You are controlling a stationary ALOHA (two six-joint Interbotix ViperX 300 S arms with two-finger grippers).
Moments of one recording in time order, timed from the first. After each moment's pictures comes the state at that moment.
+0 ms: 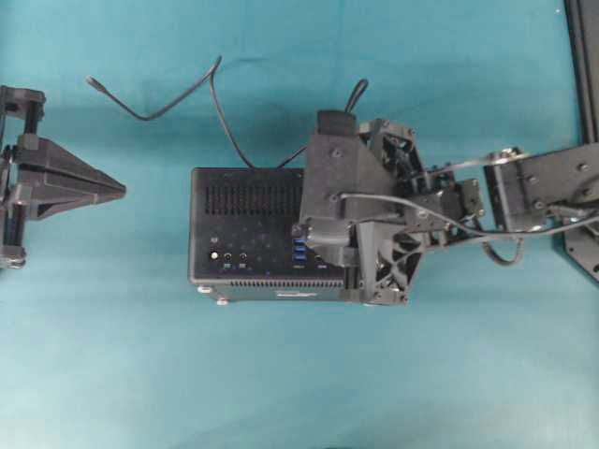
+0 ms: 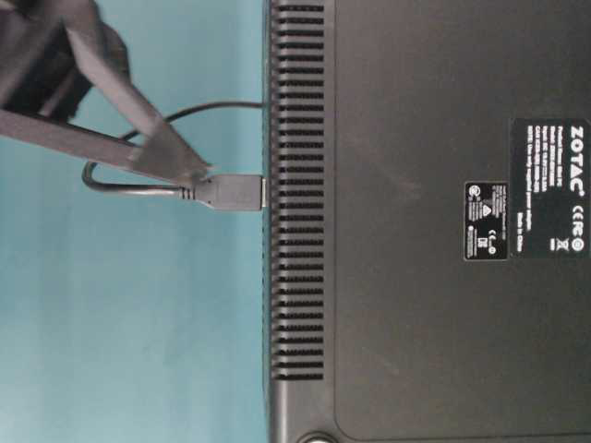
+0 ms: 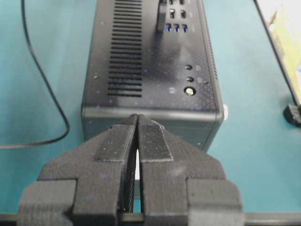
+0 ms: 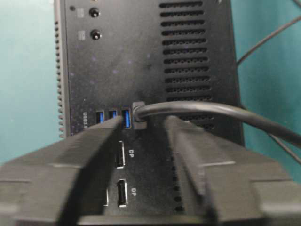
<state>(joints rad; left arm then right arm) -0.06 -0.86 0.96 0.01 0.17 -0.07 0.20 -0.14 0.23 -0.25 0.83 0.39</state>
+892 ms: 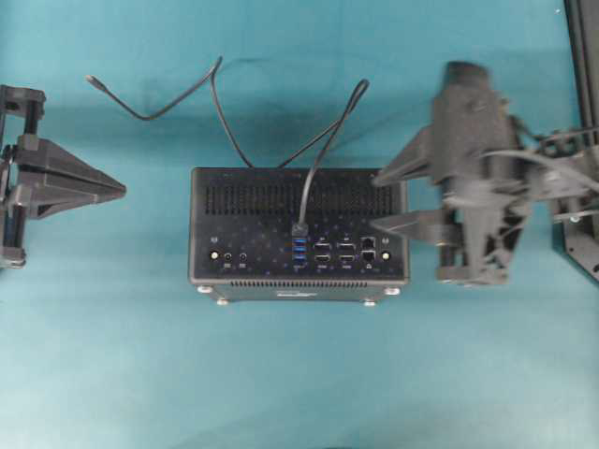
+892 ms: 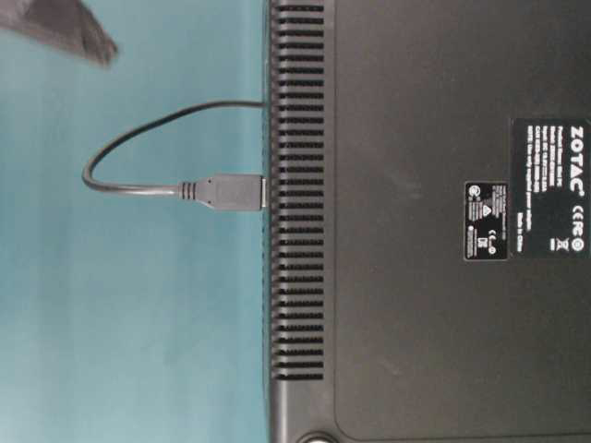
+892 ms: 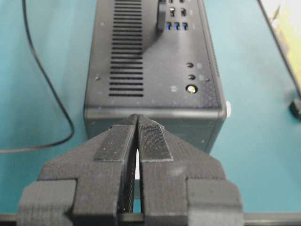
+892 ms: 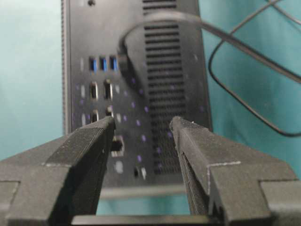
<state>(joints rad) -0.07 -0.86 0.96 0.01 0.17 0.00 0.21 -0.43 0.40 -0.25 0.84 0.39</state>
